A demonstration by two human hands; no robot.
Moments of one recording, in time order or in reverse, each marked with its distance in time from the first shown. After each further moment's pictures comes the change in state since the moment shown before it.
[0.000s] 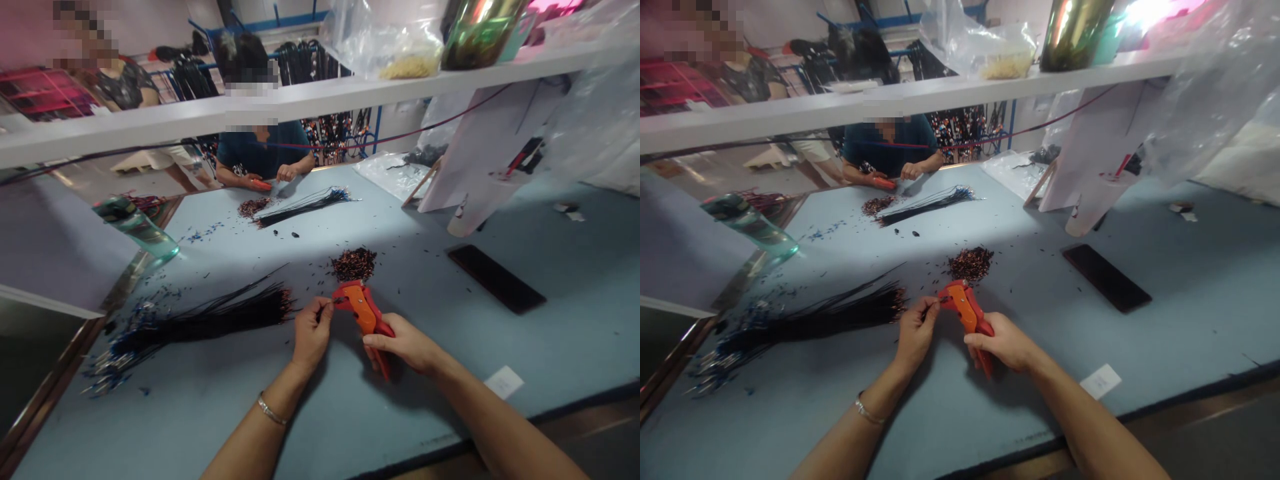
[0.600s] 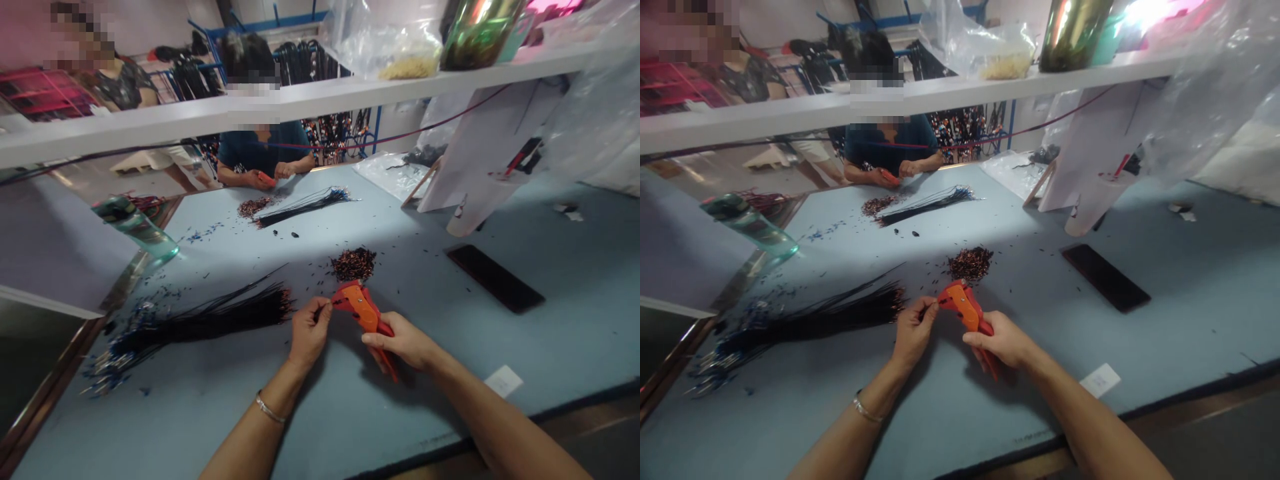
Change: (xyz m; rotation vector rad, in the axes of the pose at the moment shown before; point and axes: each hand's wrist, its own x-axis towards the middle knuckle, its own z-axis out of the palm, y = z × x) left_hand 0.003 -0.004 -0.004 0.017 -0.031 0.046; right_hand 0.001 0.000 0.000 -0.049 -0.015 0.024
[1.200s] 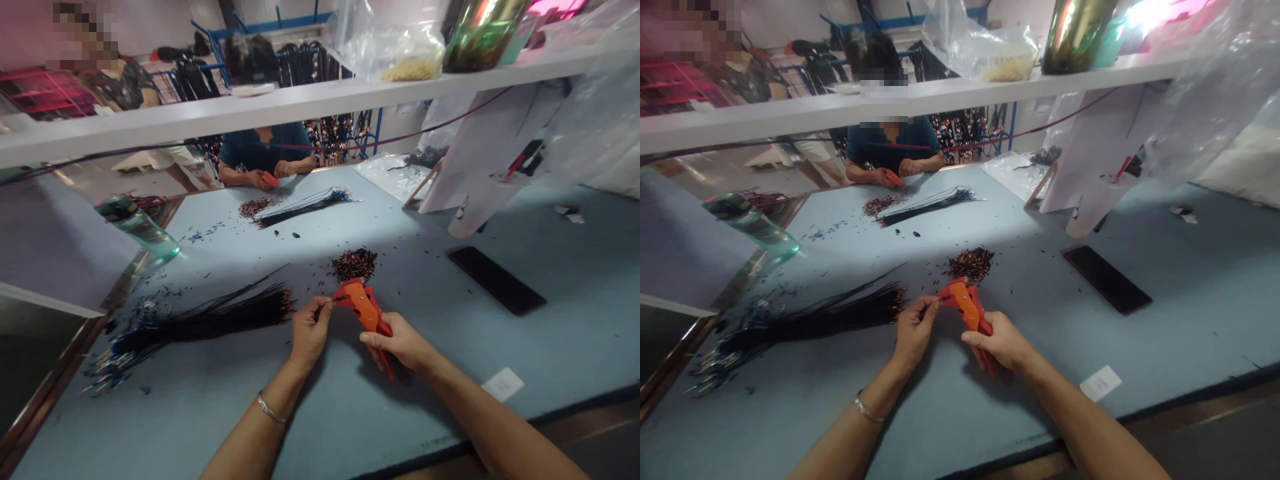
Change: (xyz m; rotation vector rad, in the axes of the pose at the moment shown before) left_hand 0.001 0.001 0.001 -0.022 0.067 -0.038; right_hand 0.004 0.004 0.004 0.027 0.091 -0.050
